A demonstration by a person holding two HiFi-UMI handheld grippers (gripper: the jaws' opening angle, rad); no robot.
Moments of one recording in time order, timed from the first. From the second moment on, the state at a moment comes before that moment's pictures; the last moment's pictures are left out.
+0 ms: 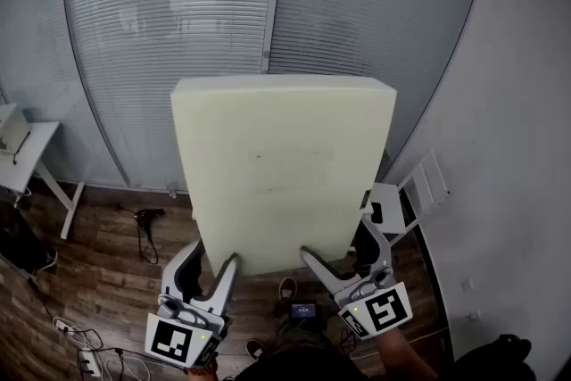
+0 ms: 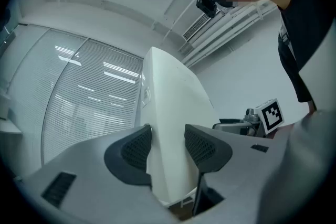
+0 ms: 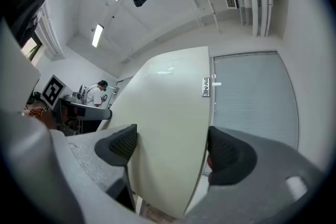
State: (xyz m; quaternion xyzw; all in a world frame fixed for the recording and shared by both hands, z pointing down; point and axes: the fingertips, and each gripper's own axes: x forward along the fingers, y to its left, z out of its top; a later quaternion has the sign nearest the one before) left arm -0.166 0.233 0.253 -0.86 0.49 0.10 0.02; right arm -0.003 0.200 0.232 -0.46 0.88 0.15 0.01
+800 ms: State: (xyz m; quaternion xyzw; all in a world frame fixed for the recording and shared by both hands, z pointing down) left arm -0.163 0.230 0.256 -0.87 0.49 0.11 0.03; right arm 0.002 0.200 0.231 -0.44 0.88 0.15 0.03
